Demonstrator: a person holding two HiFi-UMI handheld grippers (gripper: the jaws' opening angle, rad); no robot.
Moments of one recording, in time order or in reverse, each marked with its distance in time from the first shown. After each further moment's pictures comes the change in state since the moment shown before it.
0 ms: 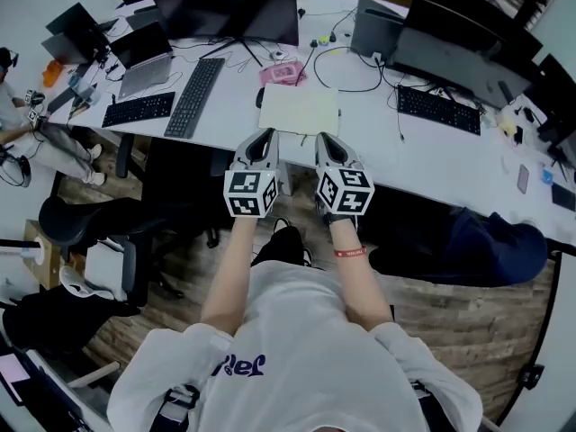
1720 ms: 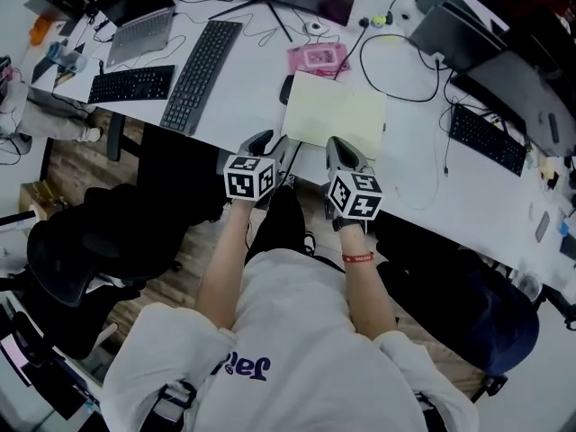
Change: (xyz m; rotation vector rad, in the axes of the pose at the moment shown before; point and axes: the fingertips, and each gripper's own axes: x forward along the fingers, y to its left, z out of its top) left arm 0.170 0.188 -0.188 -0.287 0.428 -0.009; right arm 0.239 -0.047 -0.112 0.080 0.300 0.027
